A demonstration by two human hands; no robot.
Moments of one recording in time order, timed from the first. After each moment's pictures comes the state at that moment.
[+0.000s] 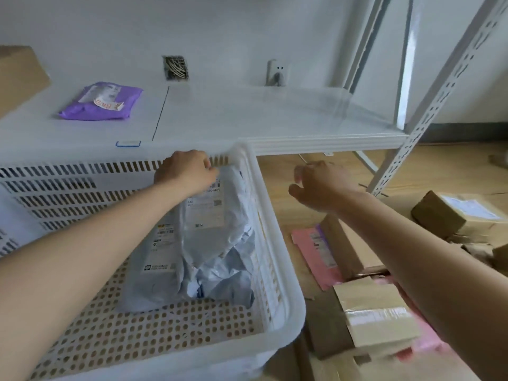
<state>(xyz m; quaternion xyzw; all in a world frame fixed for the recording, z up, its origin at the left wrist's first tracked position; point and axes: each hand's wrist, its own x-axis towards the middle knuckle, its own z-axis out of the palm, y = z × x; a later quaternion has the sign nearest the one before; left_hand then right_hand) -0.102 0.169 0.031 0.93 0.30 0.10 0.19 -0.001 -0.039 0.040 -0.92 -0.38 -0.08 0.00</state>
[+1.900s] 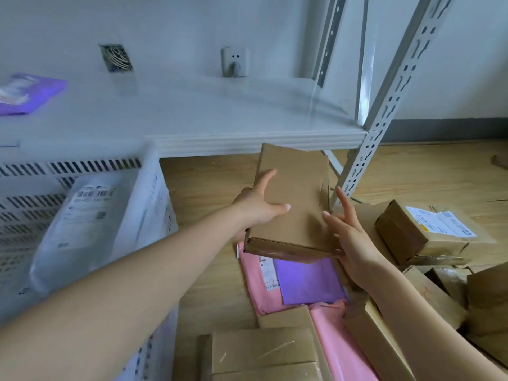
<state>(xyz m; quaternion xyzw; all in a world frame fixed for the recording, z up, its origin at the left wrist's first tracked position) 0.083 -0.050 -0.035 0.84 0.21 -0.01 0.49 0.140 -0.226 -0.069 -0.71 -0.10 0.22 0.67</state>
